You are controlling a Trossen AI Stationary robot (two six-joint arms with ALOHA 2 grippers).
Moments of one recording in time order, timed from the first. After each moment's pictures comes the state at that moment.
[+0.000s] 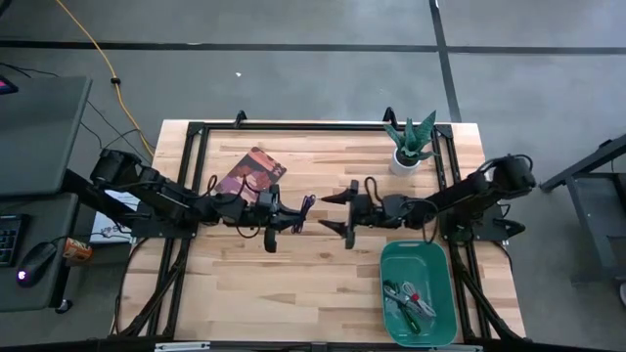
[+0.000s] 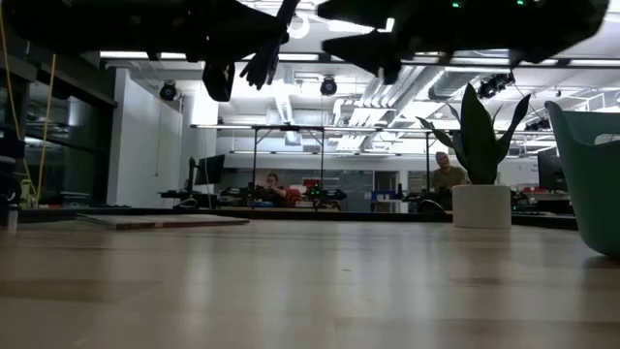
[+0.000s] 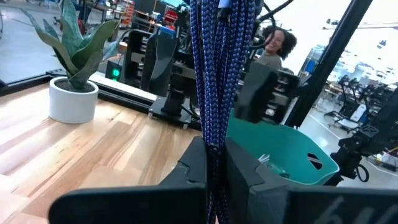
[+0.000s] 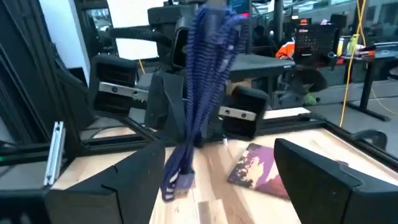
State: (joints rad) left arm -0.09 1.41 0.47 0.94 -0.23 -0.32; right arm 0.19 1.55 0.64 0.97 0.28 0.06
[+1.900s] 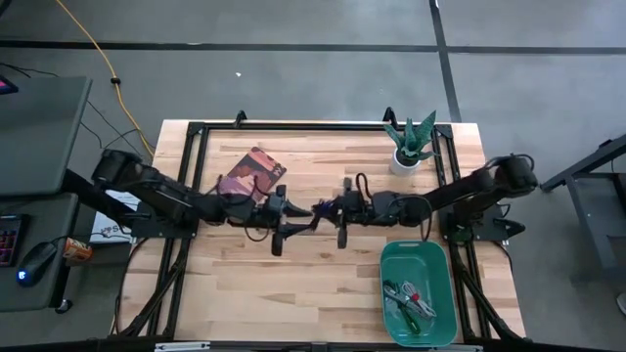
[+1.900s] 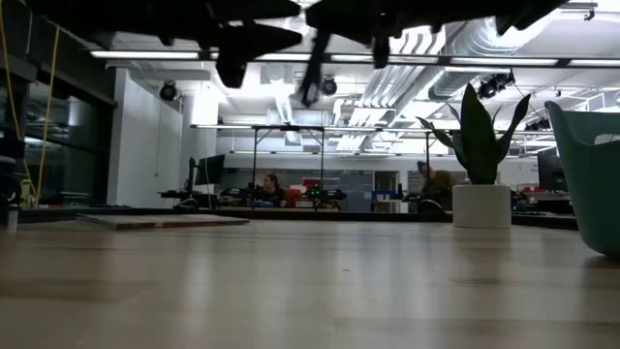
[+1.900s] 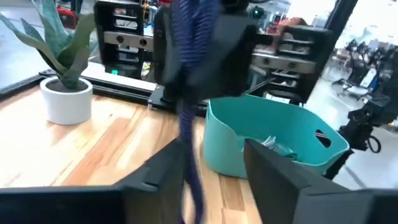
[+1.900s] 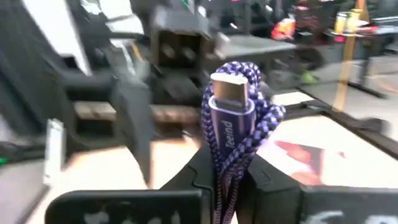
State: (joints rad) left arm -0.10 1.43 0.59 0.75 -0.20 -0.23; right arm 0.19 1.54 0.80 0.71 0.28 0.12
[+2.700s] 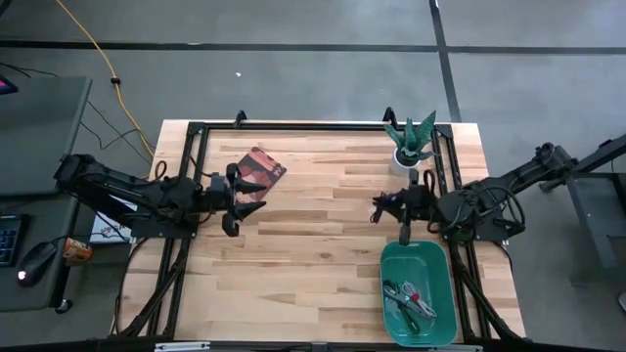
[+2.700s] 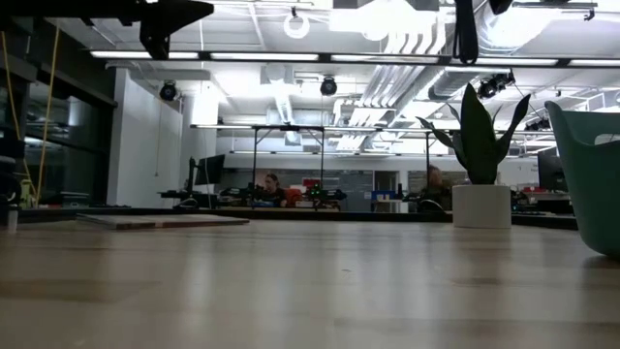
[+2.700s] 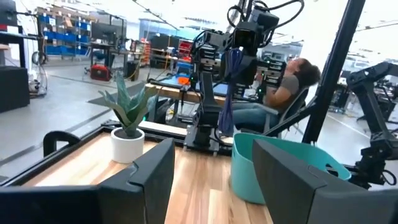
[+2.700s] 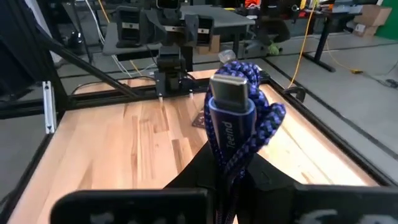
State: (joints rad) left arm -0.10 0.73 0.34 0.48 -0.32 -0.13; right arm 0.45 0.89 0.80 -0.20 0.65 0.20
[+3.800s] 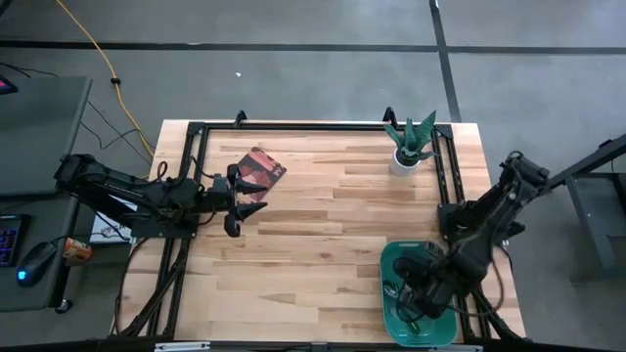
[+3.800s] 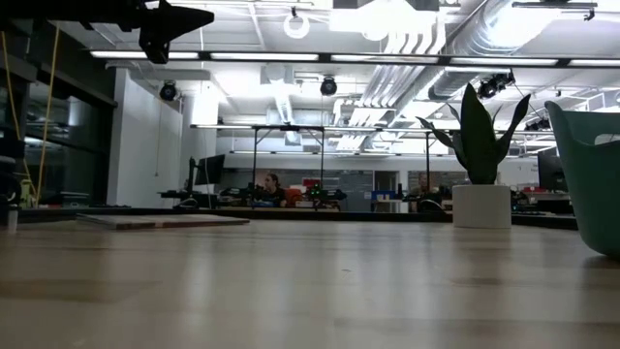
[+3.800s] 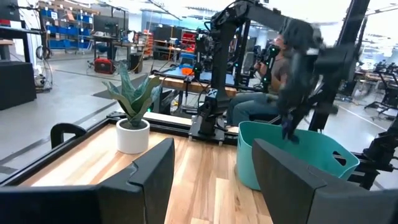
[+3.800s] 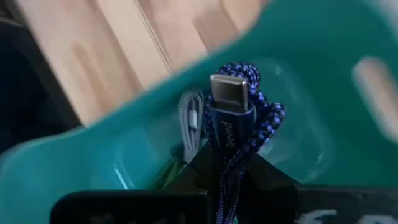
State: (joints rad) left arm -0.10 0.73 0.34 0.44 -0.33 -0.11; right arm 0.87 1.46 1.20 -1.09 0.23 1.34
